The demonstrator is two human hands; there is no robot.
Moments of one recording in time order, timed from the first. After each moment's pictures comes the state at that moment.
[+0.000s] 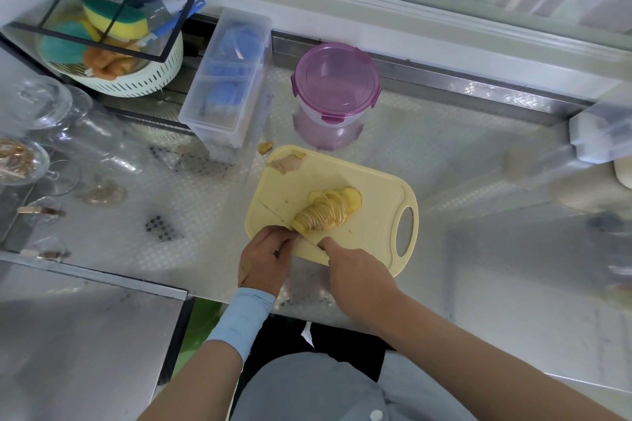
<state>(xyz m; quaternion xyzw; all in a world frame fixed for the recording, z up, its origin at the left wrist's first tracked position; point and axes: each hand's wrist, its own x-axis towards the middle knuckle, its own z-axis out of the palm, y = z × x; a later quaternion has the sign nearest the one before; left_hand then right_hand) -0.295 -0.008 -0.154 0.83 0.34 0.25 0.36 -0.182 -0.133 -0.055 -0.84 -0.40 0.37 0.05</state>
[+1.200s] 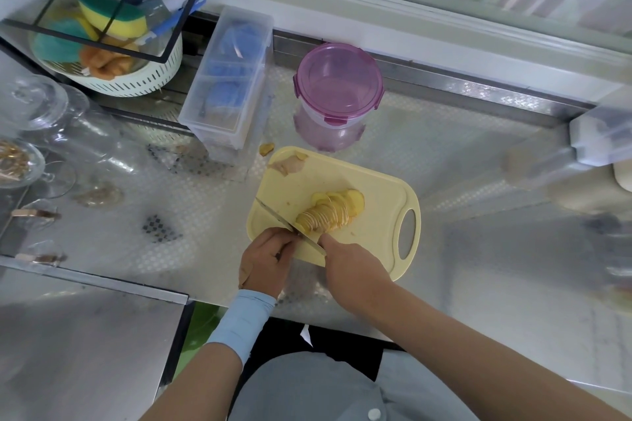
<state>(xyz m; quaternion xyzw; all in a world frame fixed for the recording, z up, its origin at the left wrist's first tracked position) -0.296 -0.004 -0.158 0.81 0.35 0.23 0.41 -0.177 -0.115 -0.072 -0.84 -0.39 0.38 0.02</state>
